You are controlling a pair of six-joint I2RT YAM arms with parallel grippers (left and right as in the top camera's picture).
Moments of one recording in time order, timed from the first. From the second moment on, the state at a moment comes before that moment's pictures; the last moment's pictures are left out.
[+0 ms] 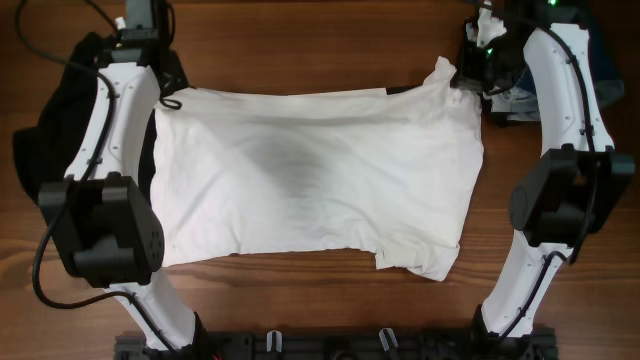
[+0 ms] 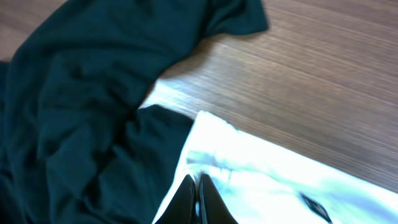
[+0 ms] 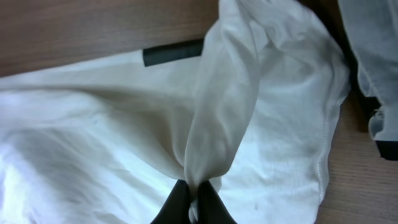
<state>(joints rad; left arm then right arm) 0.04 1.97 1.69 -0.85 -0.34 -0.30 -0.06 2.17 2.07 -1.30 -0.29 0.05</state>
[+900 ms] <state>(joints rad) 0.07 1.97 1.64 -1.07 -0.21 -0.31 -0.15 2.17 1.97 -1.35 -0.25 0.03</state>
